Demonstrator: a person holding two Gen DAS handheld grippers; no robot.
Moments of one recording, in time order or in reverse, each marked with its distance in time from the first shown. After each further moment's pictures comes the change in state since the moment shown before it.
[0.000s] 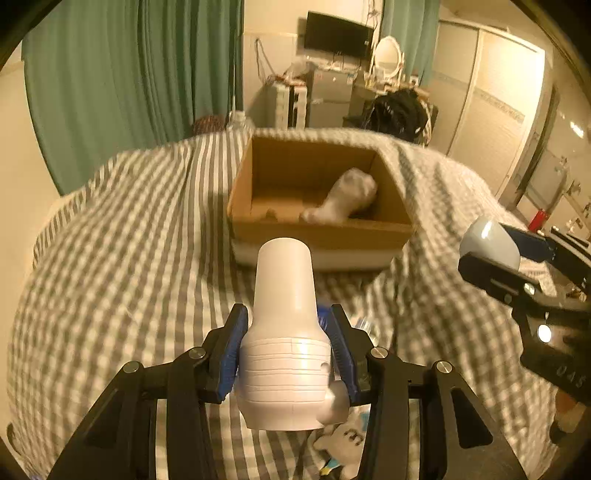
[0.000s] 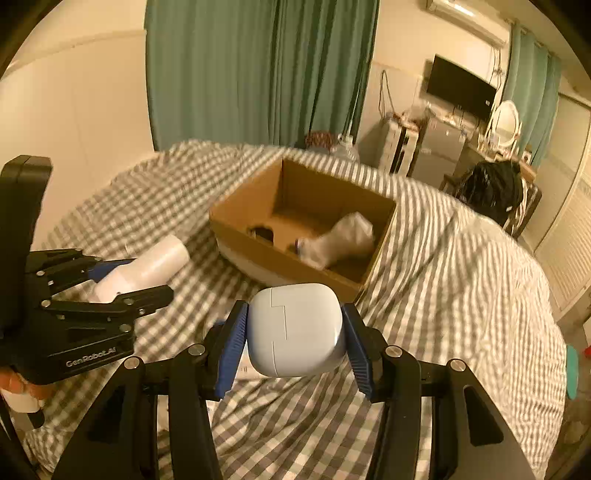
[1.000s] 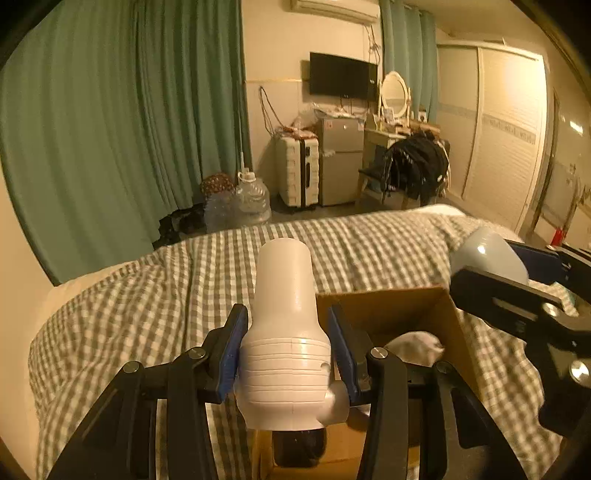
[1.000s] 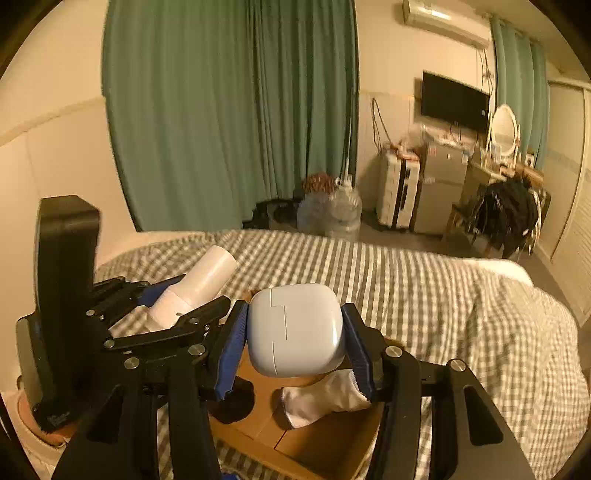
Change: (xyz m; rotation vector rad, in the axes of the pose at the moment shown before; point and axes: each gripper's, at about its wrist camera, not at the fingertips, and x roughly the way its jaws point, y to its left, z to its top) left arm 0.113 0.020 0.169 0.059 -0.177 0.069; right arm 0.105 -0.051 0.160 0.119 -0.132 0.060
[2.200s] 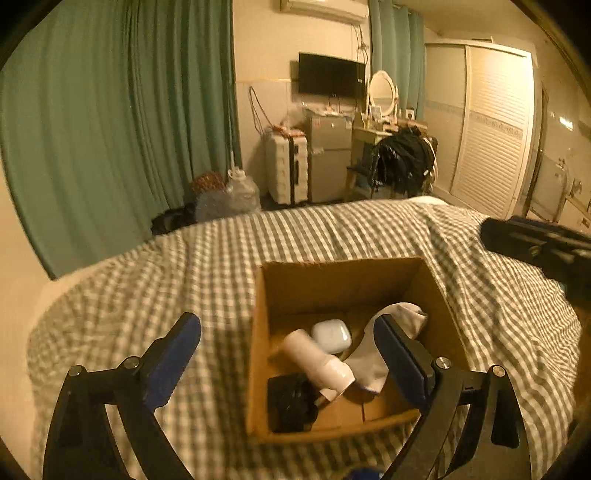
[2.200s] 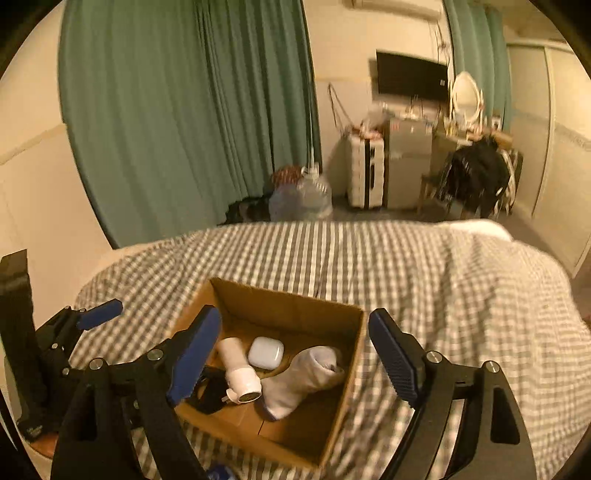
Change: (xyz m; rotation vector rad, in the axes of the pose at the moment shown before) left arm -0.063 0.001 -0.034 0.018 -0.024 -0.023; right arm -0.045 -0.040 -0.028 0.142 -0.009 -0.082
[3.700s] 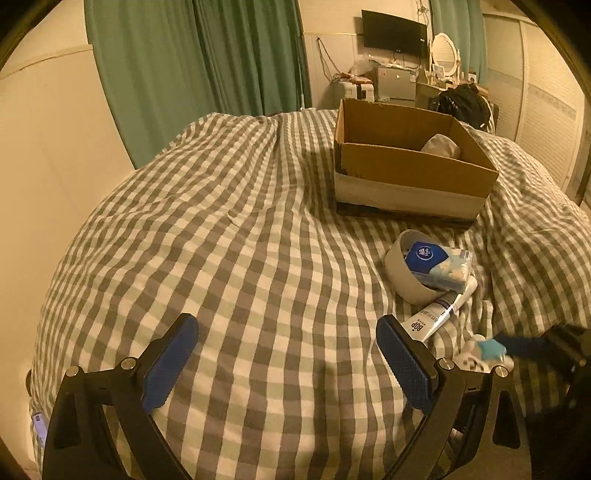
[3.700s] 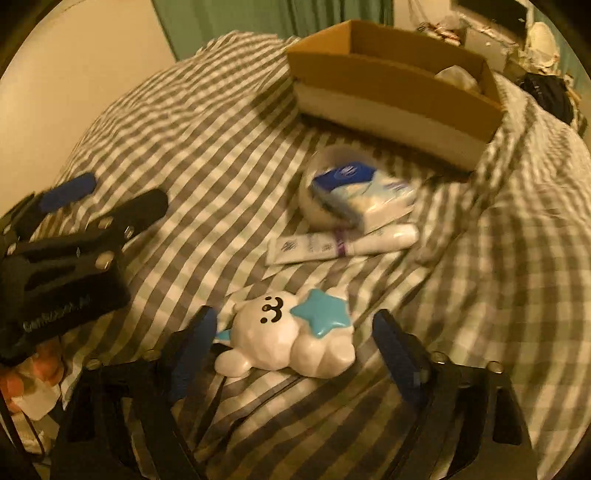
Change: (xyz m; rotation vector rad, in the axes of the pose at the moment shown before) left arm -0.089 0.007 -0.207 -0.101 0.210 0.241; right arm -0.025 0.122 -0.263 -0.146 0.495 0.192
